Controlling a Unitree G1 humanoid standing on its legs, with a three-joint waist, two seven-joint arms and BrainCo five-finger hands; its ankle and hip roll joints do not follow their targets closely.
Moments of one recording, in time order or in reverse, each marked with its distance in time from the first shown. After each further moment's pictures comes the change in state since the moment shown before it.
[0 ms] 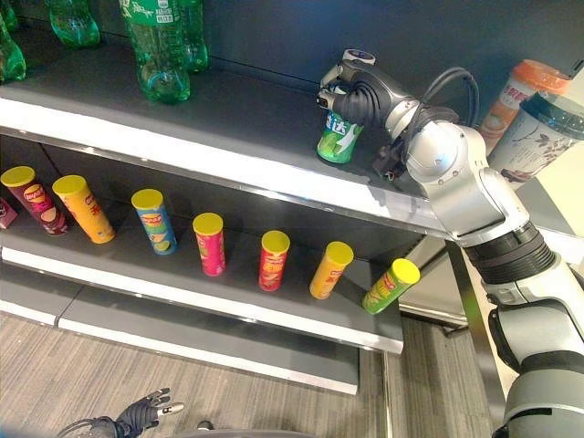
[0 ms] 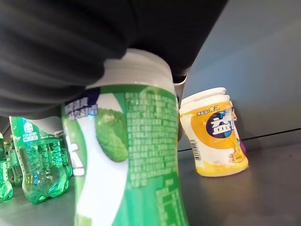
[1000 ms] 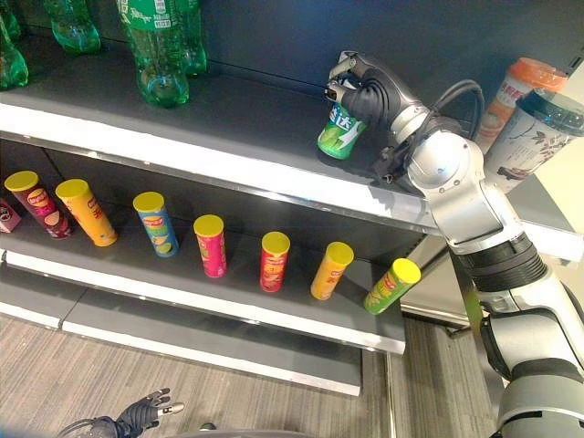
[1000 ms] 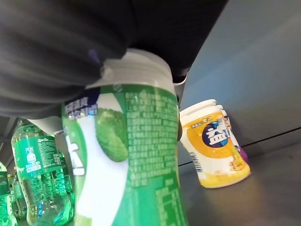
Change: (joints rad) left arm 0.000 -0.001 0.000 0.001 0.000 0.004 0.000; right arm 0.069 0.045 -0.077 -0.001 0.011 -0.026 -0.083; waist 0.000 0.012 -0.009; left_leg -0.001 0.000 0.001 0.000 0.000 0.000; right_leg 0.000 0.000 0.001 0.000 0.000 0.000
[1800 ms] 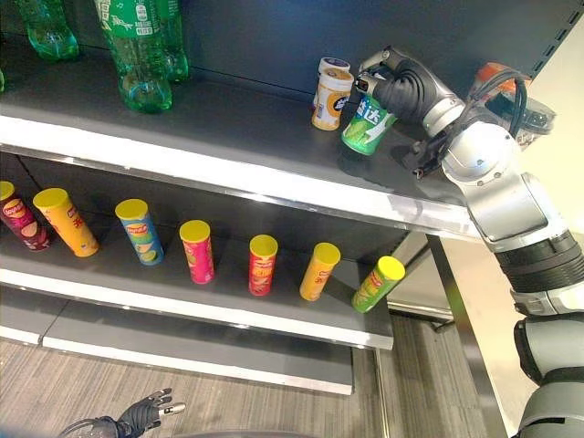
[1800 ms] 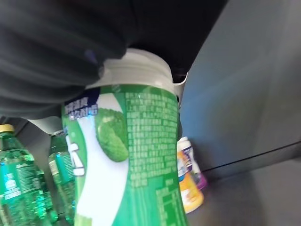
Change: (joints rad) left arm -0.004 0.002 0.000 -0.003 0.000 0.000 -0.013; right arm 0.008 -0.106 -0.006 0.018 0.156 -0.012 -0.002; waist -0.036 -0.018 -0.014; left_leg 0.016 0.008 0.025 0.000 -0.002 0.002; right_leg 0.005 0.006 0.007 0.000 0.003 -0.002
